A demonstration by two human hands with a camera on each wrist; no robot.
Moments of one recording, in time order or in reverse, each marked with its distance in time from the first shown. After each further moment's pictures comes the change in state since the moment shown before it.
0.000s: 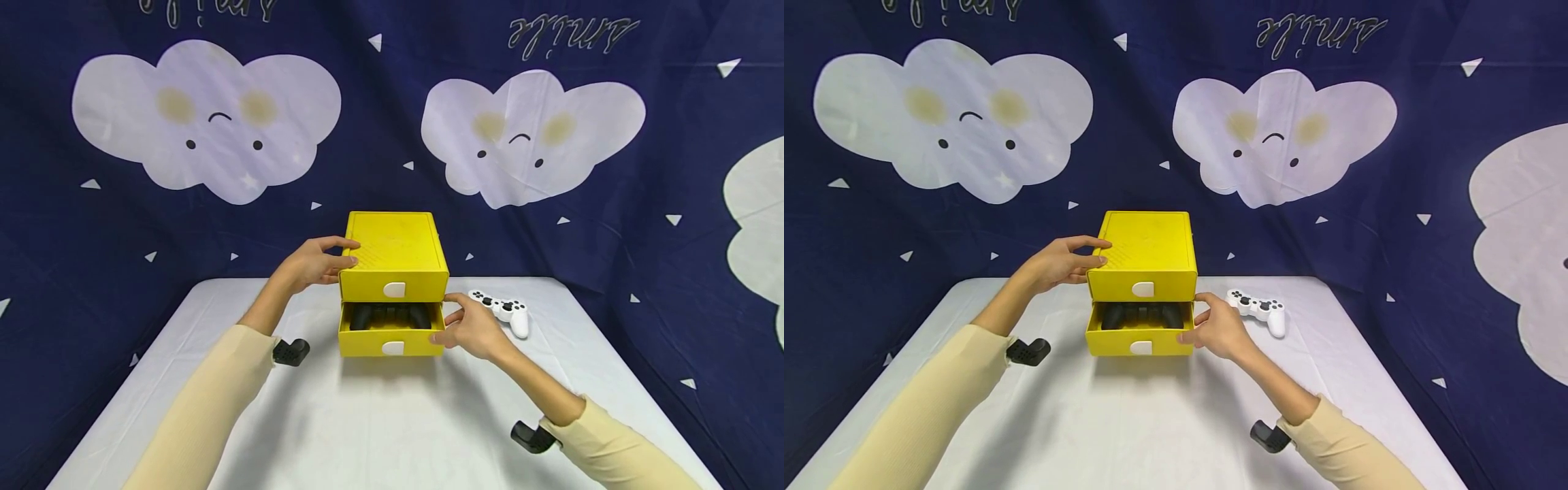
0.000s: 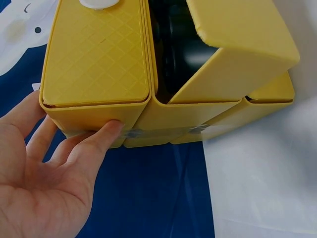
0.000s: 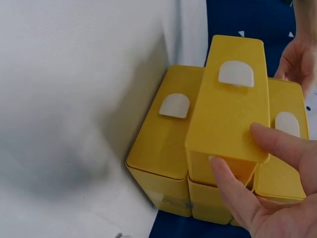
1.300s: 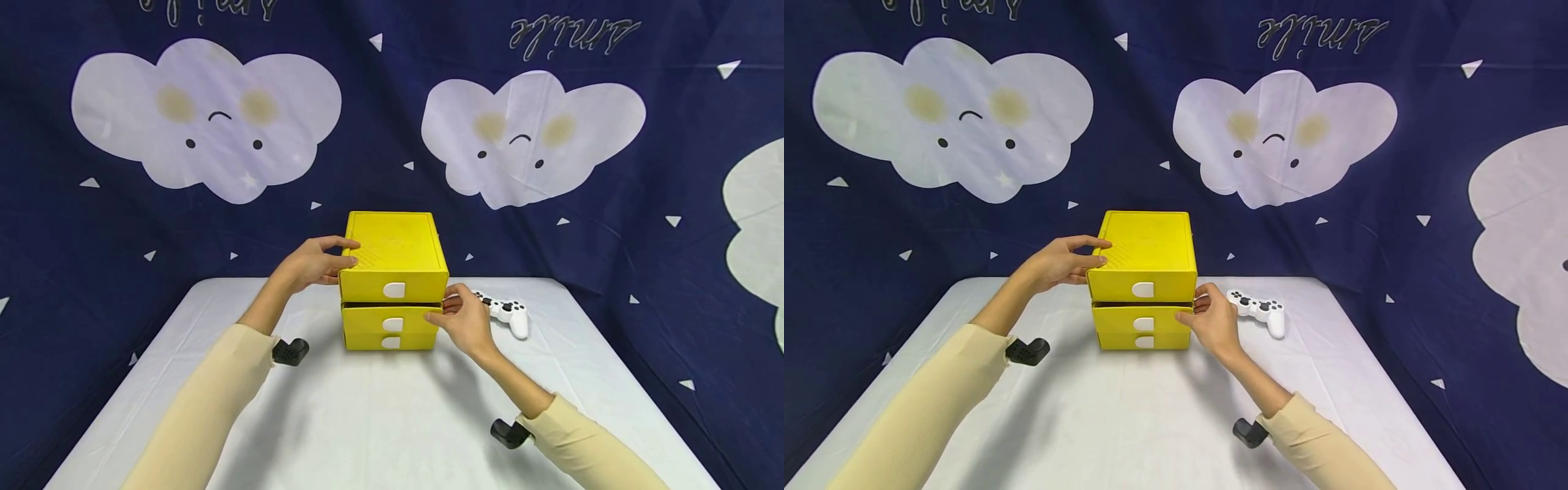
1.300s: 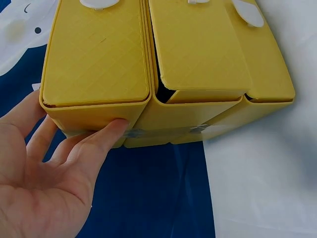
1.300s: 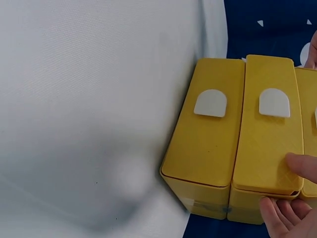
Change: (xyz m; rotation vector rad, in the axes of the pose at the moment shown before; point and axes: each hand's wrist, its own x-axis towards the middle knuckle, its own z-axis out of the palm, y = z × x) left_hand 0.001 -0.001 -0.002 -0.008 -0.023 0.008; right_hand 0.026 0.017 0.029 0.091 0.392 -0.180
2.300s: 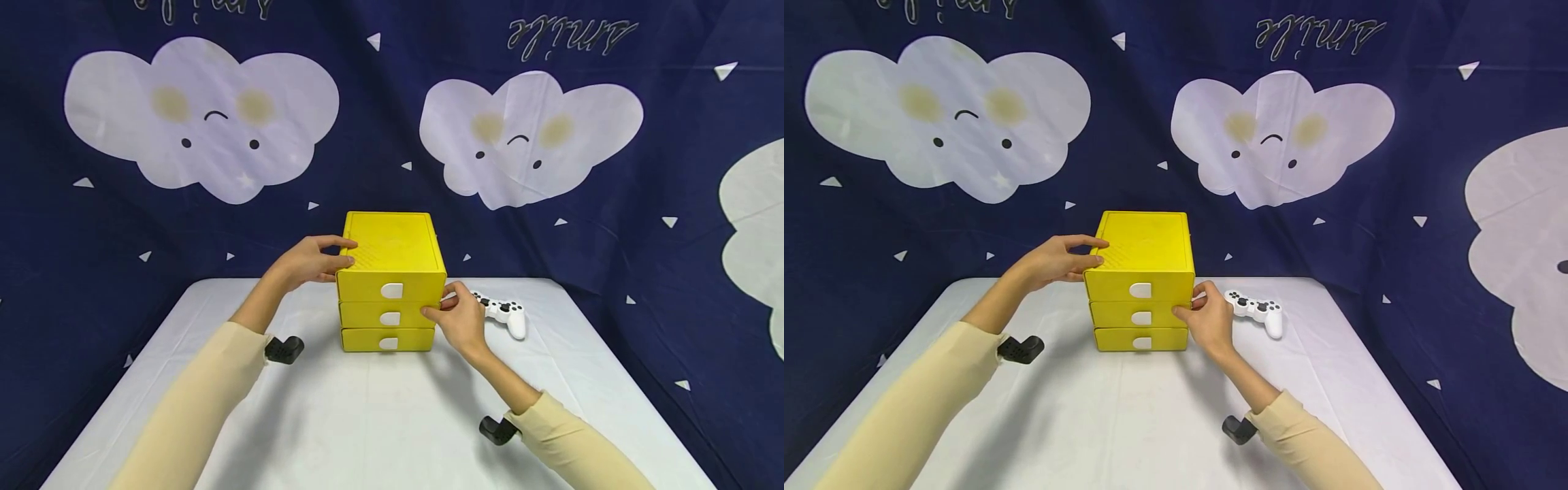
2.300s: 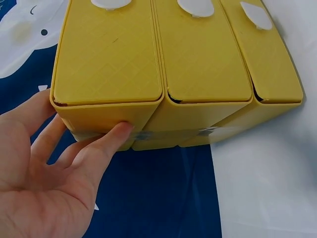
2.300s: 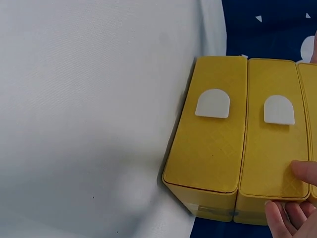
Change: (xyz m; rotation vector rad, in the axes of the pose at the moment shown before) left_hand 0.000 0.003 -0.002 0.109 -0.015 0.040; right_hand 0.005 0.004 0.009 -0.080 0.123 -0.037
